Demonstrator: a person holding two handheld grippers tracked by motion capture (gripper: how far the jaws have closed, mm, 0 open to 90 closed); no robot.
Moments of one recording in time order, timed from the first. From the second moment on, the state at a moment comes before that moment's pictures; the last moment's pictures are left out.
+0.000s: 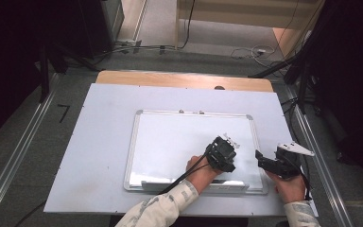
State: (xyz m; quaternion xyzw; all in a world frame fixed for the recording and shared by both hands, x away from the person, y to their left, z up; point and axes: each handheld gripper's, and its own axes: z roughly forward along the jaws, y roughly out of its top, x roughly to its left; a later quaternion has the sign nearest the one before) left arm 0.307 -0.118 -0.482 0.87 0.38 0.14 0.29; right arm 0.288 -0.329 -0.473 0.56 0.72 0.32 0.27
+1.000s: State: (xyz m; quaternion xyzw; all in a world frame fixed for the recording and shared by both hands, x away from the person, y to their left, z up) left arm 0.311 -0.094 -0.482 0.86 0.39 0.14 0.29; right arm 0.287 -0.331 -0.474 0.56 0.72 0.32 0.27
